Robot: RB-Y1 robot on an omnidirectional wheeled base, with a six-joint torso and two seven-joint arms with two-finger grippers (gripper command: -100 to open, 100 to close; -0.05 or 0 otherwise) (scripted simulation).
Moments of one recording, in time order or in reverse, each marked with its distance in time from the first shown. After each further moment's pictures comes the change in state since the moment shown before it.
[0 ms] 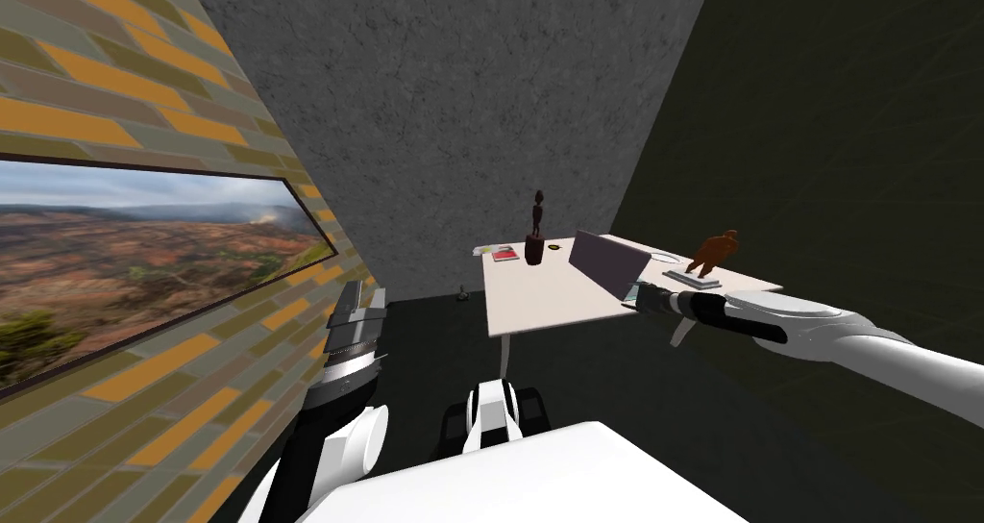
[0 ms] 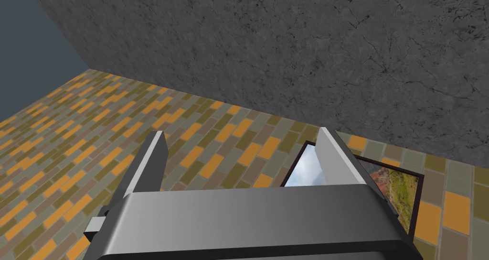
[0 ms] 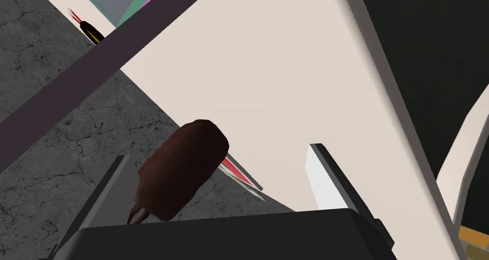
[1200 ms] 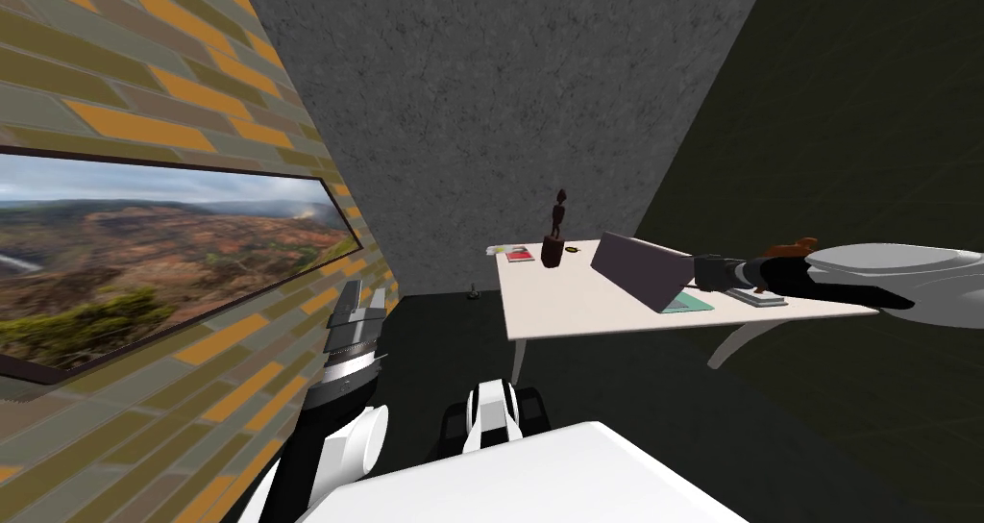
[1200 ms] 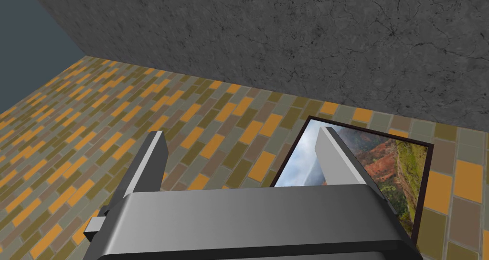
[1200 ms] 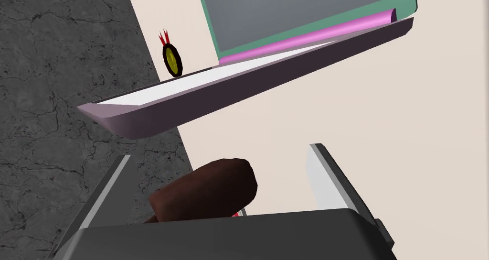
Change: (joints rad) left arm 0.000 0.000 0.000 0.000 0.000 0.000 0.000; right arm -0.090 -0.238 0.054 0.254 0.086 -0.013 0.093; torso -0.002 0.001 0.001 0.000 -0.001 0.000
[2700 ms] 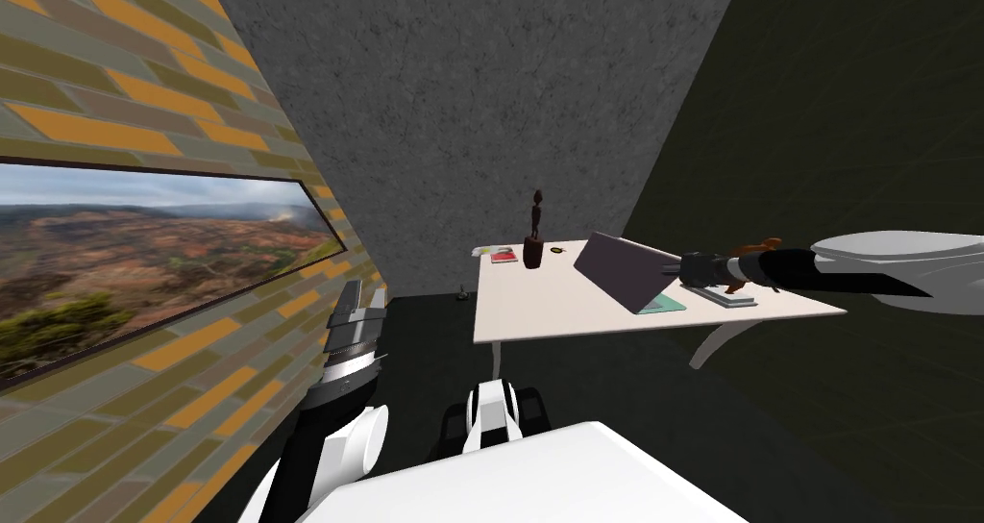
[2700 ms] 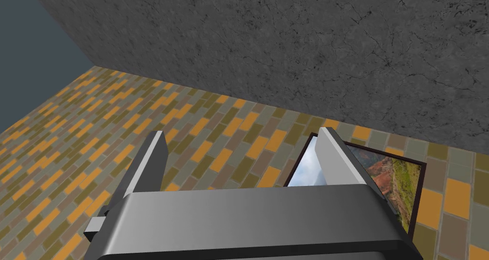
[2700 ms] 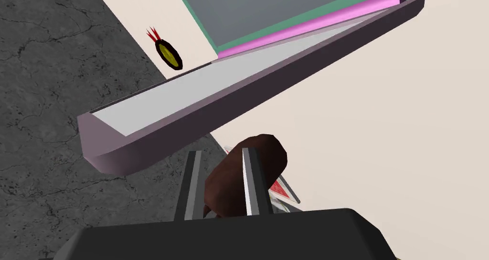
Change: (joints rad) left arm 0.000 0.000 0.000 0.000 0.000 0.000 0.000; right arm -0.005 -0.043 -0.002 -0.022 -0.103 -0.236 -0.230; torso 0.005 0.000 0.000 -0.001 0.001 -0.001
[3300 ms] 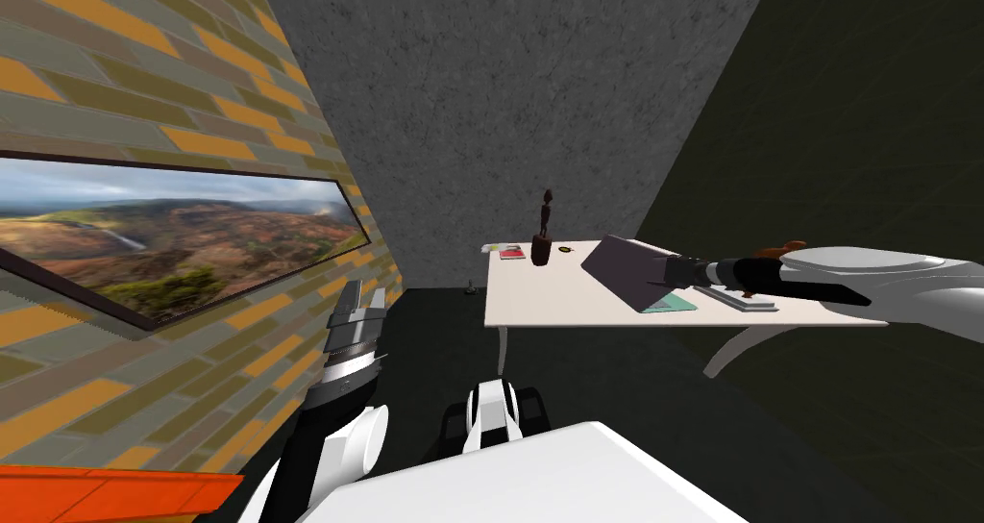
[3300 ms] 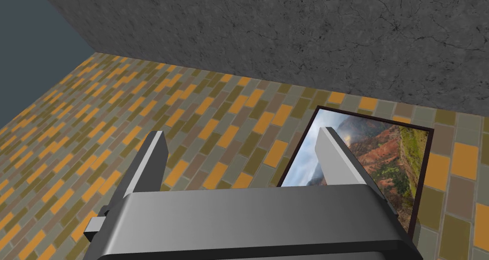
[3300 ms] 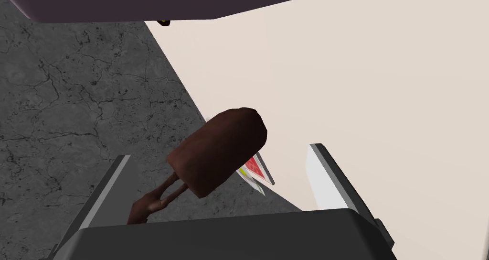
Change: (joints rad) left arm 0.000 0.000 0.000 0.000 0.000 0.000 0.000; right arm -0.026 0.083 -0.018 -0.041 -0.010 0.102 0.152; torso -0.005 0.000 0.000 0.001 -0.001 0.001
